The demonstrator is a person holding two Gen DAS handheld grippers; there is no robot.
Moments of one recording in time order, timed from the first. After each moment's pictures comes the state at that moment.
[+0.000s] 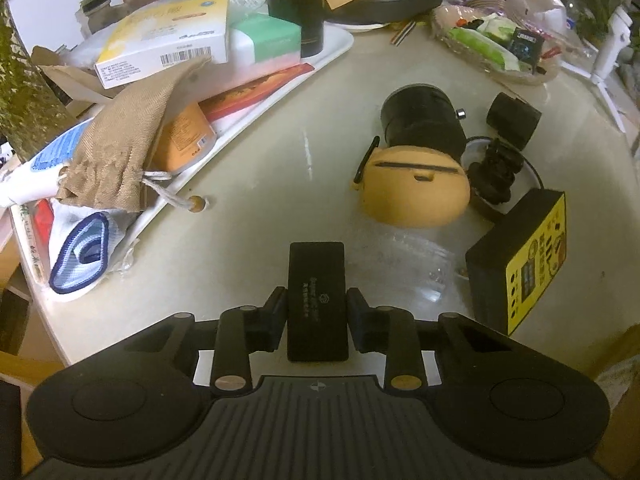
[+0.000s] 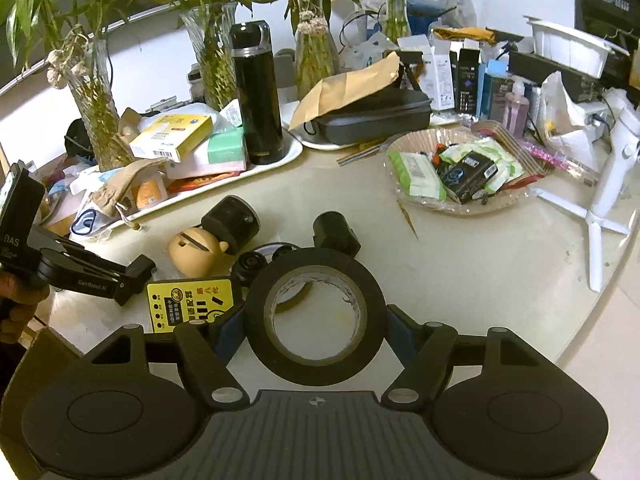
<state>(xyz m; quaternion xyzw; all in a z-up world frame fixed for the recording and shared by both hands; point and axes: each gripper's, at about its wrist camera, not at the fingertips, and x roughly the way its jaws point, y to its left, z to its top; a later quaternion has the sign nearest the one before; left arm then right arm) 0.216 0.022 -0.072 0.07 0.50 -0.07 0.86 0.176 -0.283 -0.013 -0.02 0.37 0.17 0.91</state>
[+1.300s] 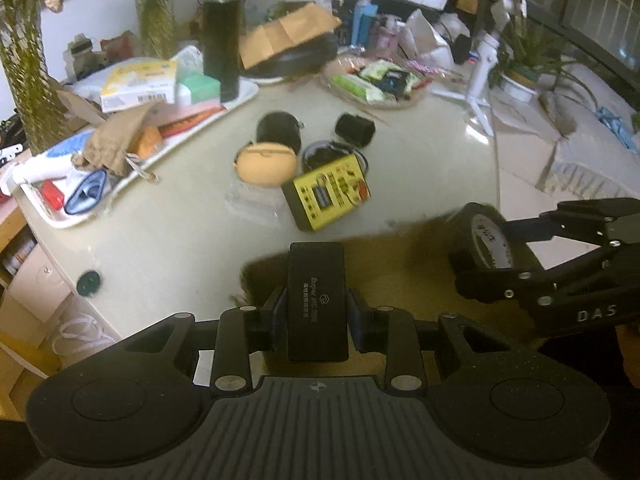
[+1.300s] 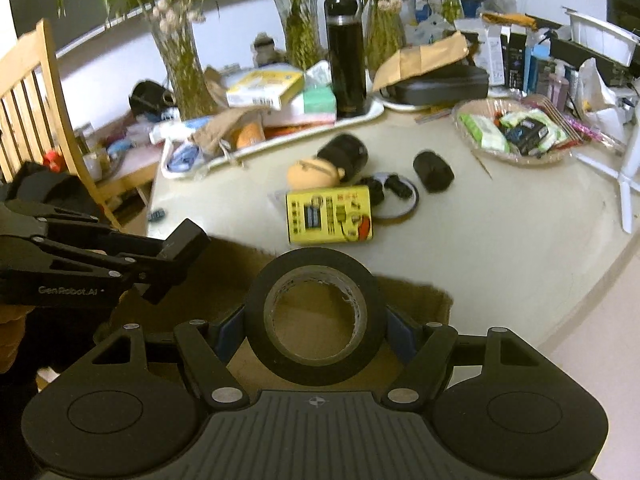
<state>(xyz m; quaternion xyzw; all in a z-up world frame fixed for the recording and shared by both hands) 0.055 -0.014 -0.014 0.03 0.43 -0.16 0.89 0.060 -0.226 -0.014 -0.03 0.41 0.22 0.88</state>
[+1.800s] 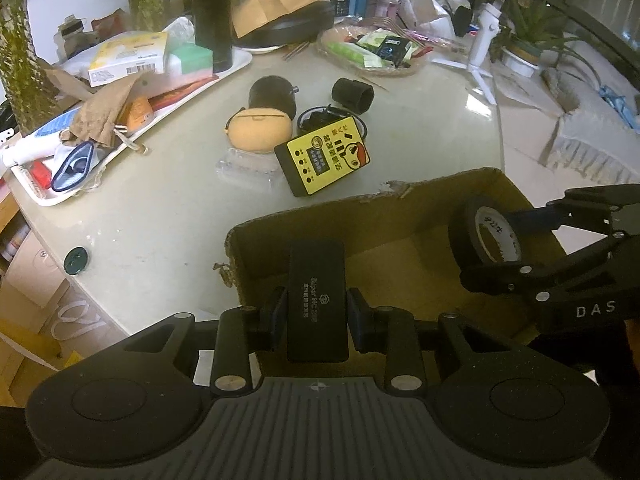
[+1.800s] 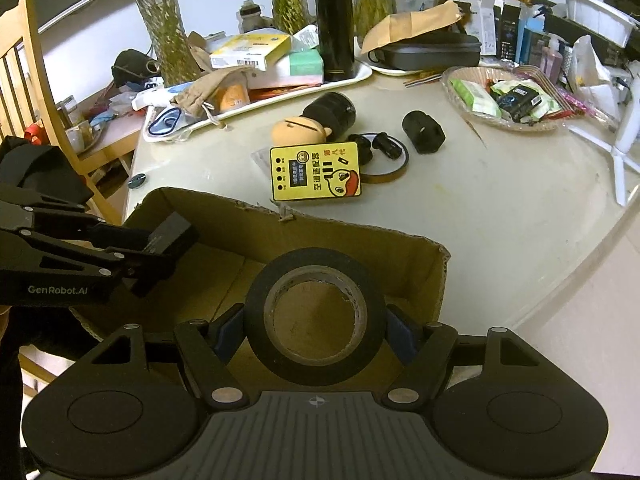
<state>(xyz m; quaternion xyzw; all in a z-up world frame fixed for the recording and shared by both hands) 0.057 -0.019 -0.031 0.04 0.46 -0.16 0.87 0.061 -0.225 -0.032 -0.04 0.45 0.20 0.87</state>
